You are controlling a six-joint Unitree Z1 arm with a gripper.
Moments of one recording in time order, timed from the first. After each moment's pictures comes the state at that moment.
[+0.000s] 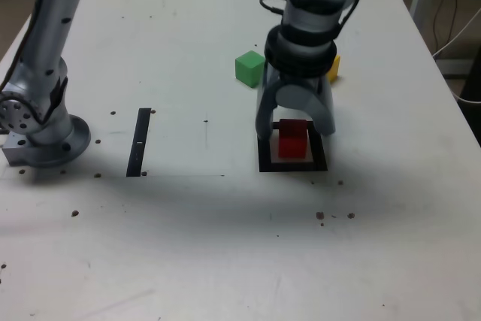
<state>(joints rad) -0.06 2.08 -1.54 1.20 0.07 0.02</state>
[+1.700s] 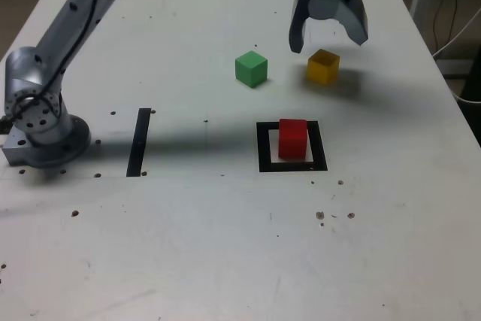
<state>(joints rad) 0.32 2.35 -2.19 1.53 0.15 0.49</state>
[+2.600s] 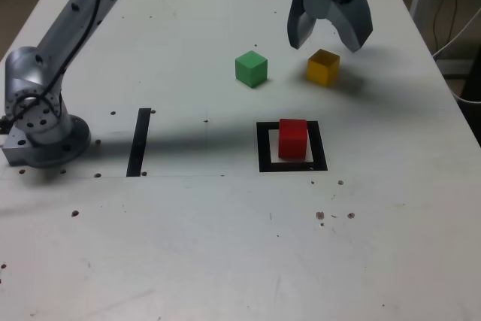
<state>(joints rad) 0.32 2.36 -2.20 1.51 0.17 0.87</state>
